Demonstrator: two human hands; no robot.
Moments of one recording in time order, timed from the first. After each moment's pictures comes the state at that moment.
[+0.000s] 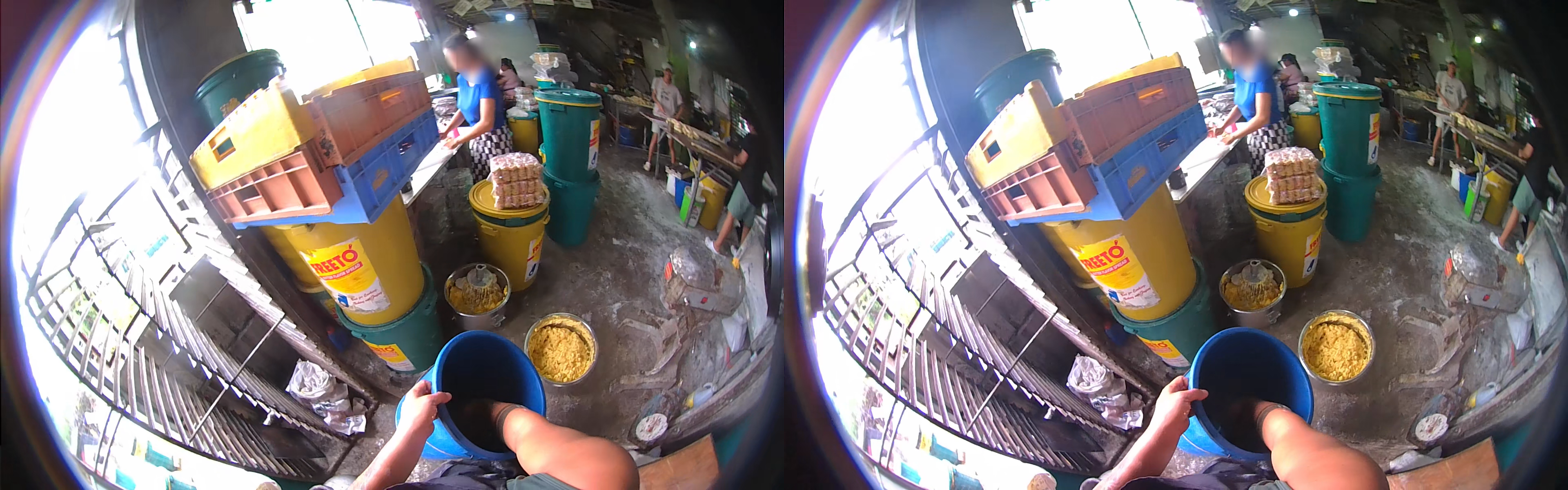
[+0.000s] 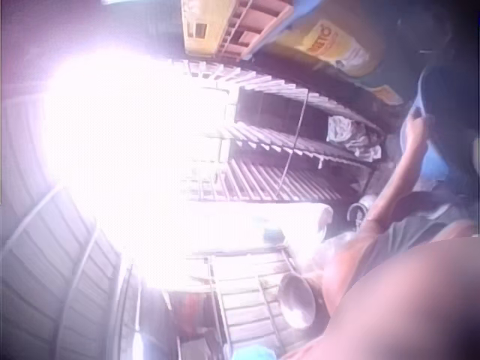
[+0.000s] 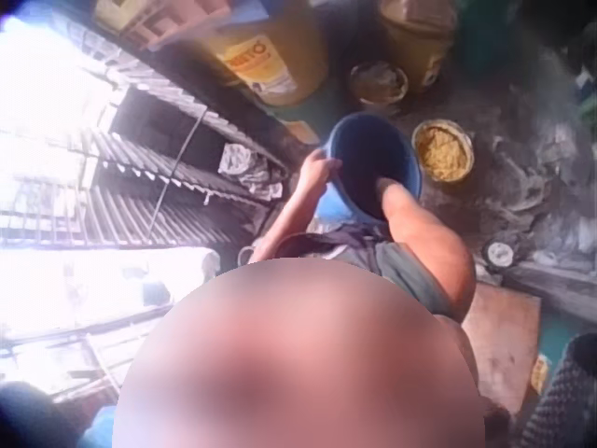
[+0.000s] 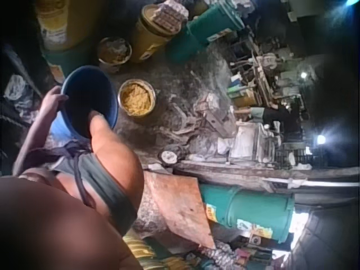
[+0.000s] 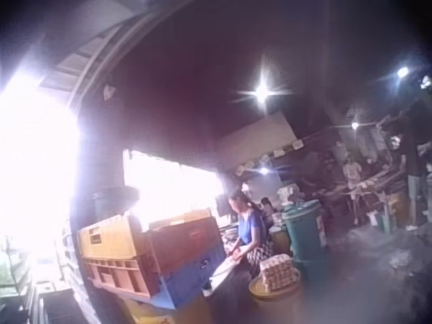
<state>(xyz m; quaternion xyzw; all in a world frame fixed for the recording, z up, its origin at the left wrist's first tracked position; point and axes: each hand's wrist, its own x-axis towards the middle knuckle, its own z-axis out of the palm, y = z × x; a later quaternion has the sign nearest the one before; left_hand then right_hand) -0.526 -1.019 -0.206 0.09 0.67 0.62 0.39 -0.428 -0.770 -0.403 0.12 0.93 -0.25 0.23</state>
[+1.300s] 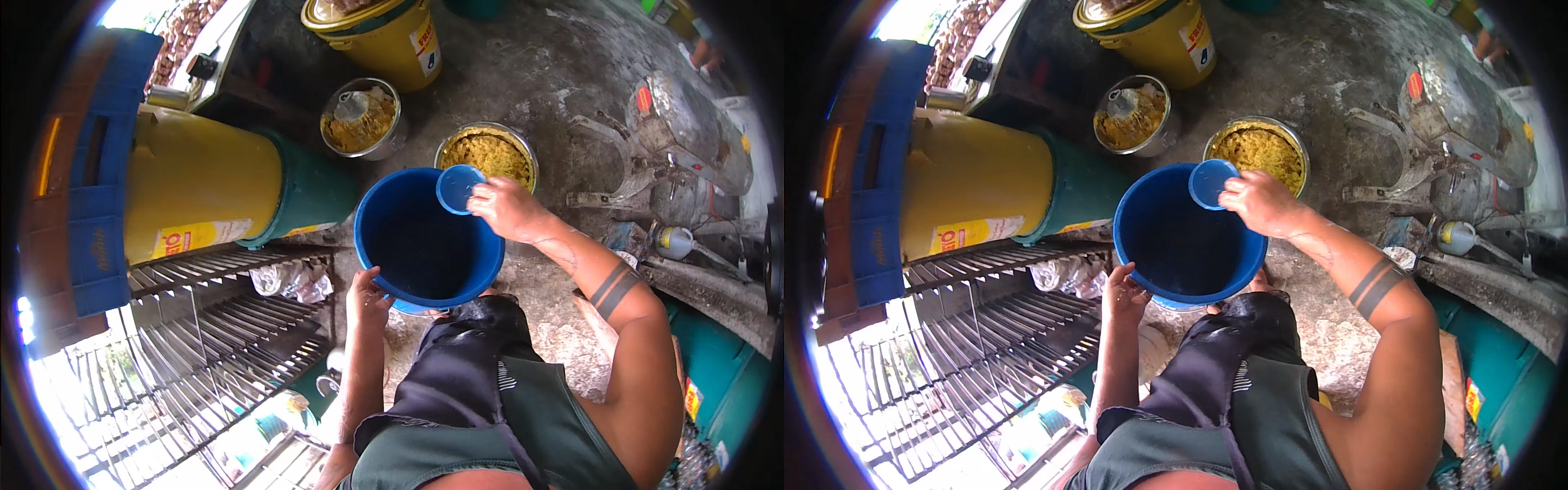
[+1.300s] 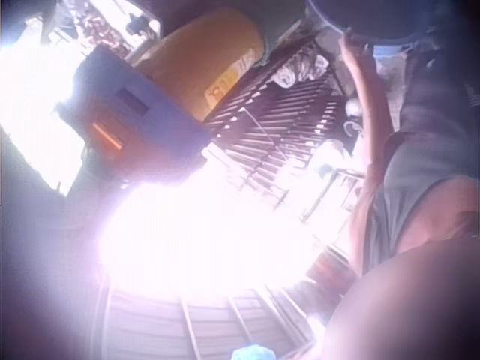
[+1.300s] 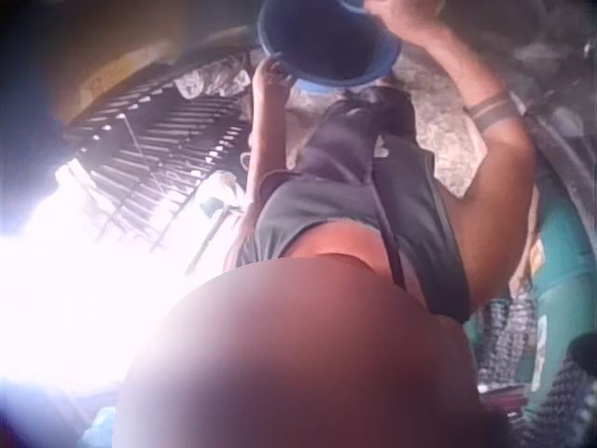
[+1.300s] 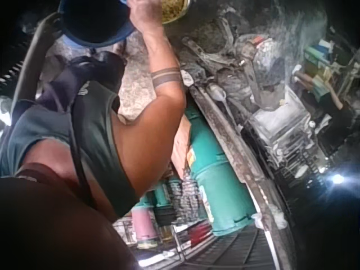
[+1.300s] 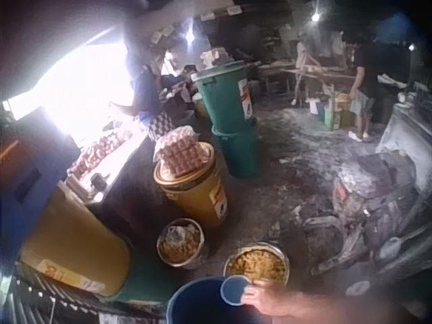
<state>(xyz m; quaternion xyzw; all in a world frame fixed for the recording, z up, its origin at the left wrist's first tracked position) -0.471 -0.841 -0.282 -0.20 0.63 0.59 0.47 -0.249 -0.565 -0.296 0.10 0.96 -0.19 -0.18</state>
